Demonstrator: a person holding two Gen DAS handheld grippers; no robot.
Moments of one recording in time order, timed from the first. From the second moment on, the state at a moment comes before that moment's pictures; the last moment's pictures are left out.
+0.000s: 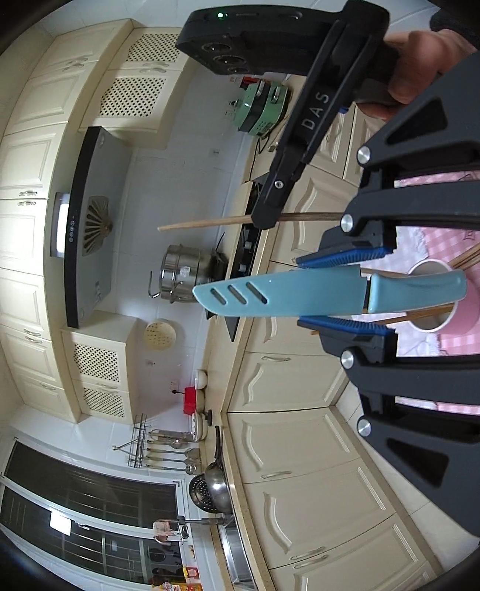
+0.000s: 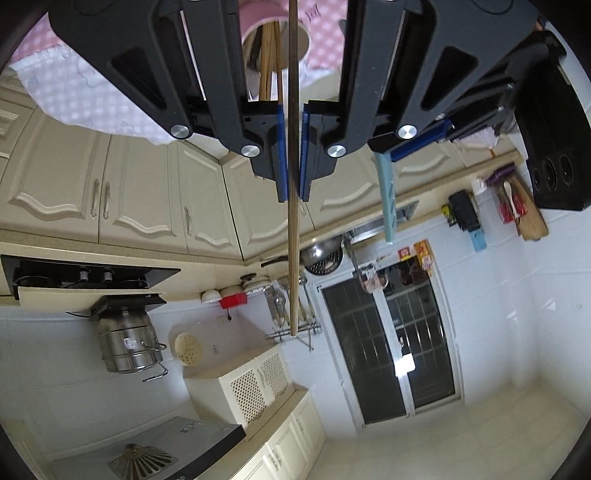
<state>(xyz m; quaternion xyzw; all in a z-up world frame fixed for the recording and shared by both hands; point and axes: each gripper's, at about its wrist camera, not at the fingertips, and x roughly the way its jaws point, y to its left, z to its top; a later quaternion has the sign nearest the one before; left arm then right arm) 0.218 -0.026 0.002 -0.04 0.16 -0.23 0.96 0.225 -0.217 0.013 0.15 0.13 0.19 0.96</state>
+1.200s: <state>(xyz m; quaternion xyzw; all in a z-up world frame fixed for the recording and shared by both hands) 0.206 -0.011 -0.020 -0.01 0.16 -0.16 0.97 0.206 -0.273 -0.011 0.20 0.16 0.13 0.96</state>
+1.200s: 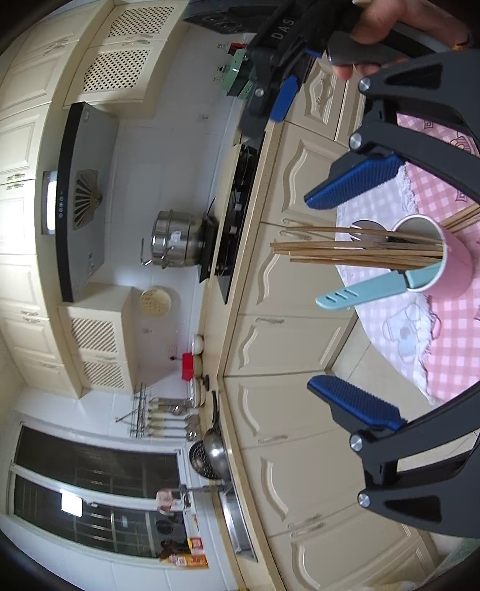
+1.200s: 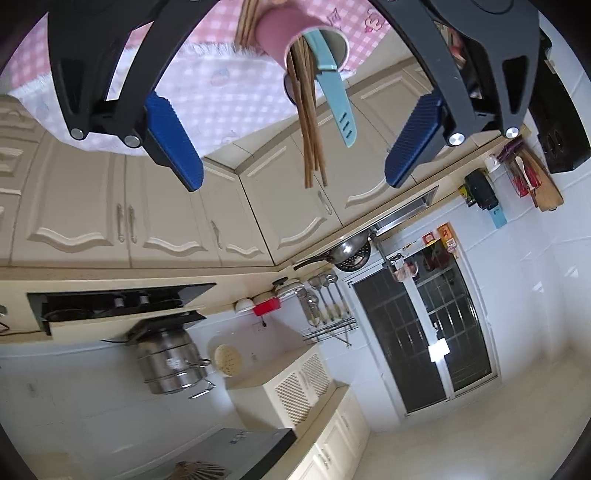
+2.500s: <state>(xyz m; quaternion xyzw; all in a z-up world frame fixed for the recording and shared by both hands) 0.105 -0.035 -0.094 0.01 0.29 -0.12 0.95 0.113 -0.301 -0.074 0.16 0.32 0.12 0.93</state>
